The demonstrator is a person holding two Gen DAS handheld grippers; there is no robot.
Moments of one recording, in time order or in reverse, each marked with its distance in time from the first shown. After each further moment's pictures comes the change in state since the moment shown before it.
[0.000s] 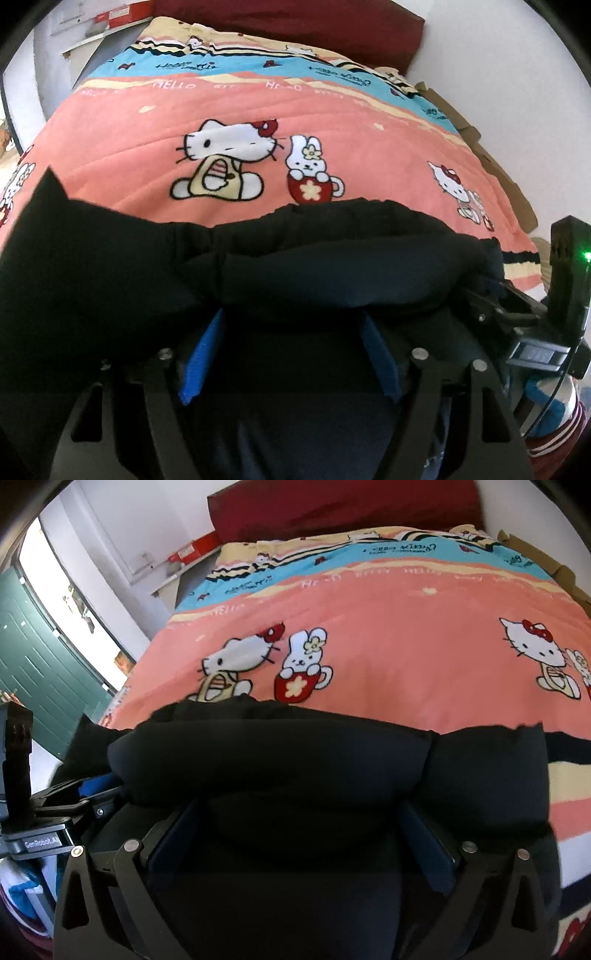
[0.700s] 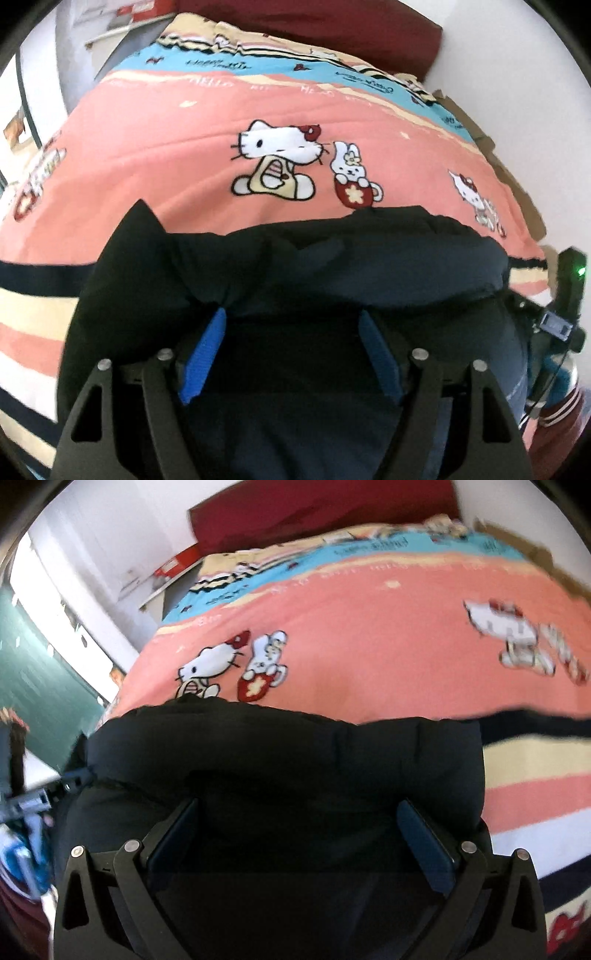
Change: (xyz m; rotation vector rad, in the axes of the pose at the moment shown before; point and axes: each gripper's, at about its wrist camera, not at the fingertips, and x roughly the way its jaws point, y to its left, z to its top) left arm -0.026 0.060 -0.003 -0.045 0.005 0.021; right arm -0.024 -0.063 -0.017 0.101 -0.010 0.020
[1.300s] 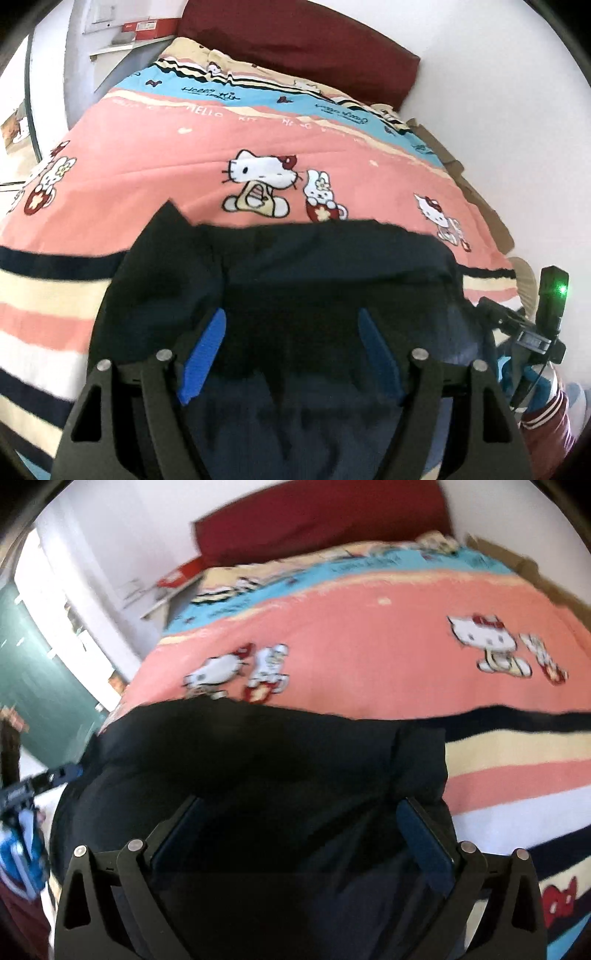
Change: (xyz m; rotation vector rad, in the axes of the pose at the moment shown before) left arm -0.073 0.000 -0.042 0.005 -0.116 -0.087; right arm -0.051 0.021 -0.028 -0.075 -0.080 -0.032
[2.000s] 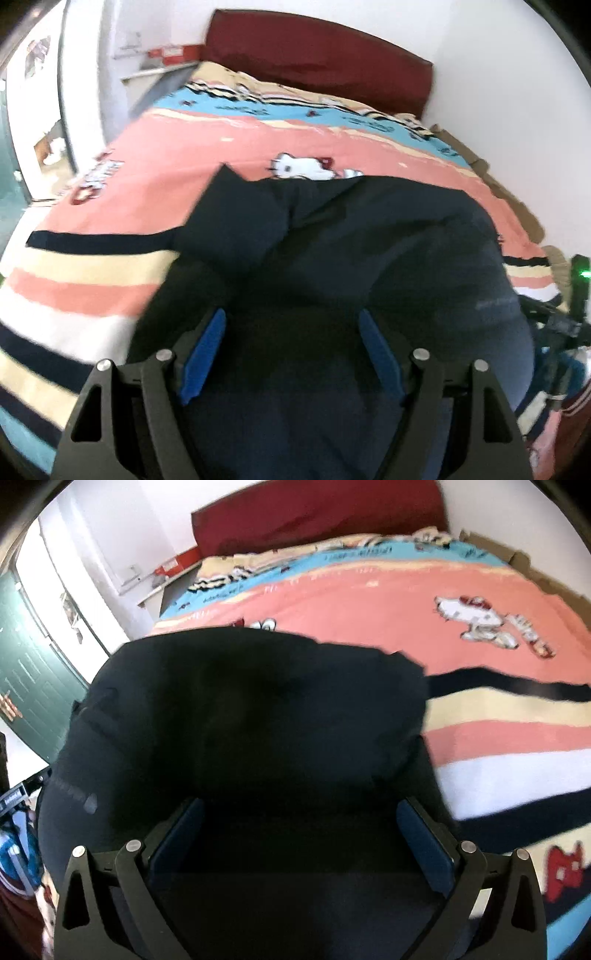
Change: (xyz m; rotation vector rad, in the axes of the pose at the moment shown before) left arm -0.017 0.018 -0.062 0.039 -0.114 0.179; right arm -0.005 -0.020 -0.046 -0.009 0.010 -0.050
